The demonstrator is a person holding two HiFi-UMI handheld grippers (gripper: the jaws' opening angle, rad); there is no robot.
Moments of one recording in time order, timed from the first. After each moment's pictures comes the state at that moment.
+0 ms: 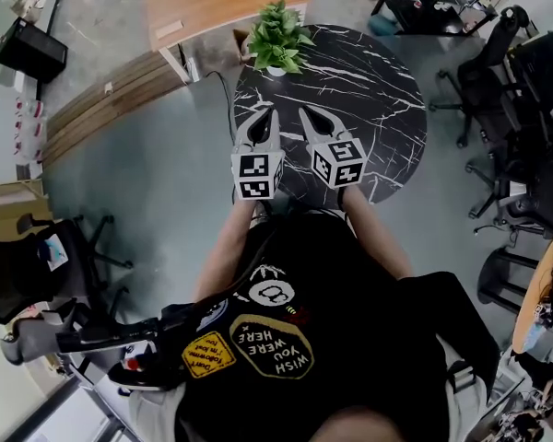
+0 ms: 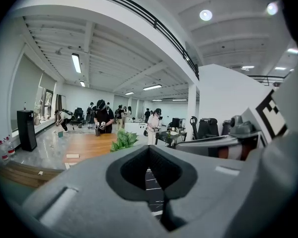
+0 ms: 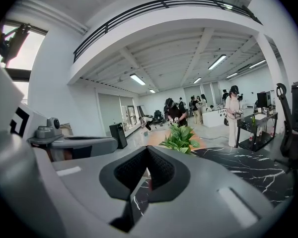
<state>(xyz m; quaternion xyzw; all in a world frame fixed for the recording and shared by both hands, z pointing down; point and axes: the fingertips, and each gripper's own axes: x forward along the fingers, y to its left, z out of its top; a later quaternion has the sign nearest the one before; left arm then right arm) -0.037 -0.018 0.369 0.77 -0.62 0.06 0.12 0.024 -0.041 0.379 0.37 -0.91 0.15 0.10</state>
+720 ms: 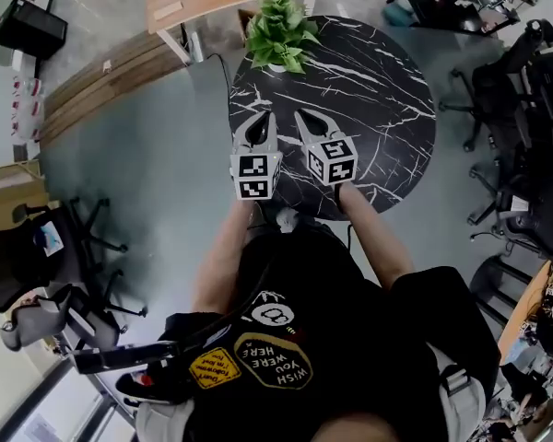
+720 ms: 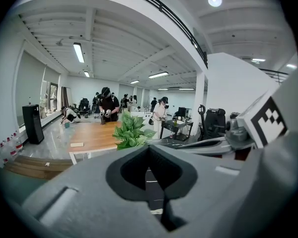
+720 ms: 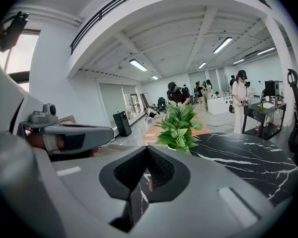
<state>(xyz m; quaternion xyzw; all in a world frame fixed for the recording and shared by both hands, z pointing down) -0.039 -0.074 0.446 0.74 -0.64 0.11 0.17 0.018 -0.100 0.476 0.33 -0.91 0.19 0.16</state>
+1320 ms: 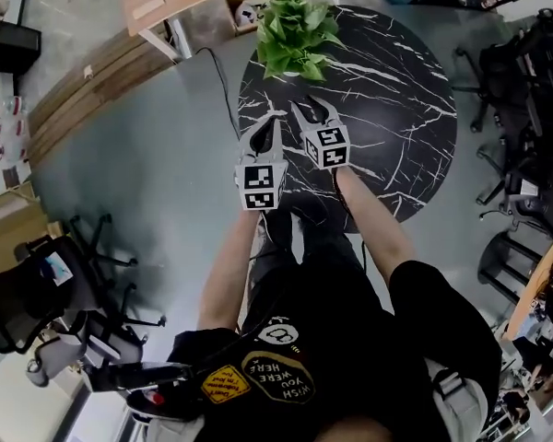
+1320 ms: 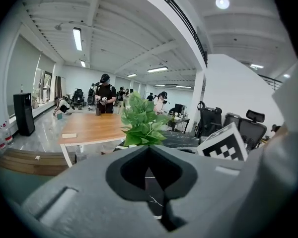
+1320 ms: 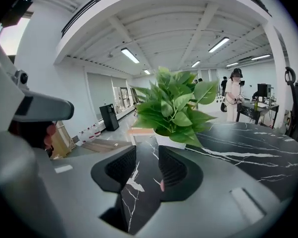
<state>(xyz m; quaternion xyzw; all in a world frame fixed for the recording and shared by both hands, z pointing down) -0.101 -0.132 0.534 0.76 -0.60 0.11 0.21 -0.047 -0.199 0.617 0.38 -0.88 0.18 0.19</state>
